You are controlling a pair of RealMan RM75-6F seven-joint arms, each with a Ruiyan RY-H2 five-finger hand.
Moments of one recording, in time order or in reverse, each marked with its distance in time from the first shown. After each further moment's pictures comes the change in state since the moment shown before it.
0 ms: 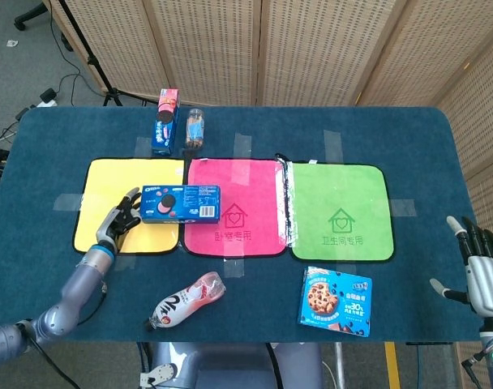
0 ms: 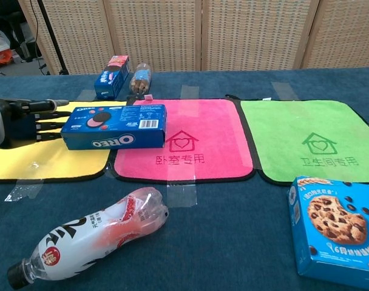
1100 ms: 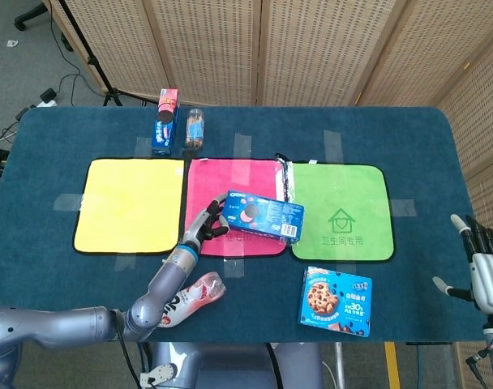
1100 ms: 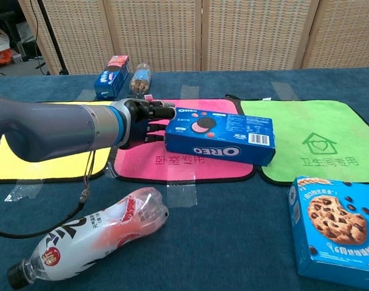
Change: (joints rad) left arm -0.307 -0.341 -0.099 0.035 -0.258 0.141 0.477; right arm 0.012 0.014 0.008 0.013 0.032 -0.032 0.045
